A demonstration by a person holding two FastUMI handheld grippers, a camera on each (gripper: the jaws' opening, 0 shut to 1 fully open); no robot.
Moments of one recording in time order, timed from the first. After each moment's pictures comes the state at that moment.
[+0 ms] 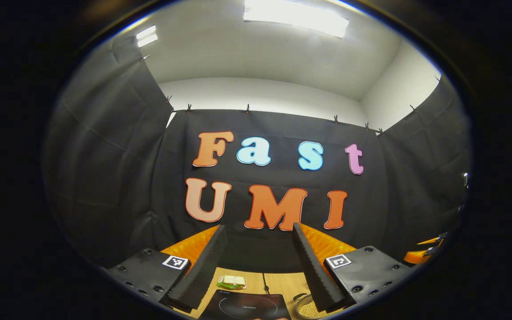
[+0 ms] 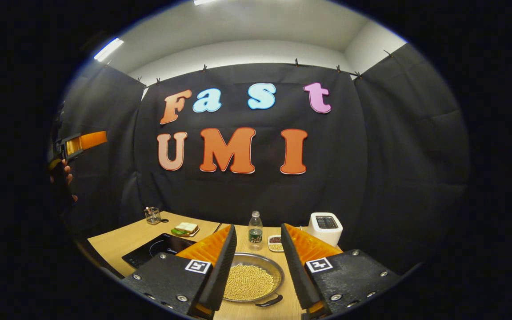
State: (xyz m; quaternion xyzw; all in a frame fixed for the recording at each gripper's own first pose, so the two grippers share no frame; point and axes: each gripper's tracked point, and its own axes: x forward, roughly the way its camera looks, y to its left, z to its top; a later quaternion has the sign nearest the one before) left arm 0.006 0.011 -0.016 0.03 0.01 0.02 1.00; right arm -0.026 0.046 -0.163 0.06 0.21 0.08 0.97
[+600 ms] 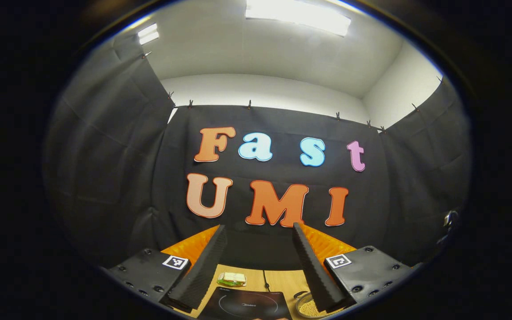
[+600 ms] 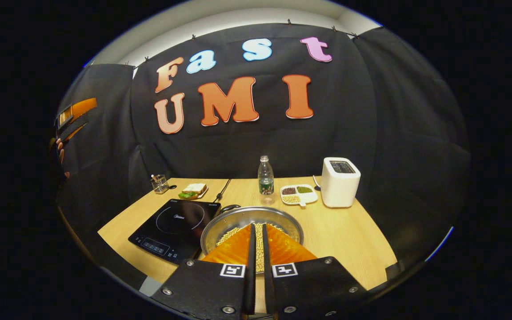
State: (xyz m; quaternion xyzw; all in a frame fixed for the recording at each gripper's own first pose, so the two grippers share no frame) left arm 0.006 0.010 -0.026 0.01 0.03 0.01 1.00; right arm -0.073 0.069 -0.271 0.09 0.37 0.10 0.92
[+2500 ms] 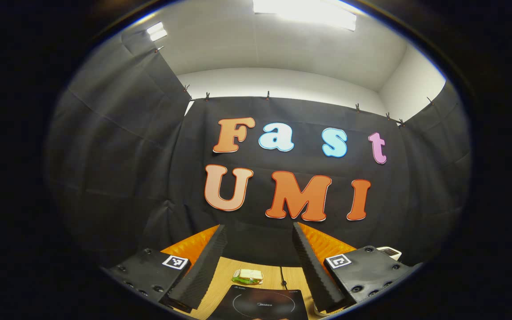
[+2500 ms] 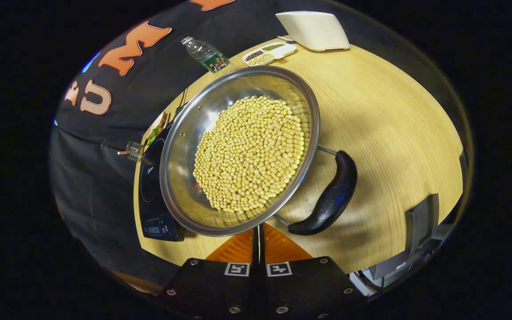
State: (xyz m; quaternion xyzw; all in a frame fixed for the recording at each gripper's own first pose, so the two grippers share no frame) left arm 0.027 0.069 -0.061 0.03 0.04 0.08 1.00; right arm -0.163 0.111 -0.448 0.27 0.70 0.04 0.65
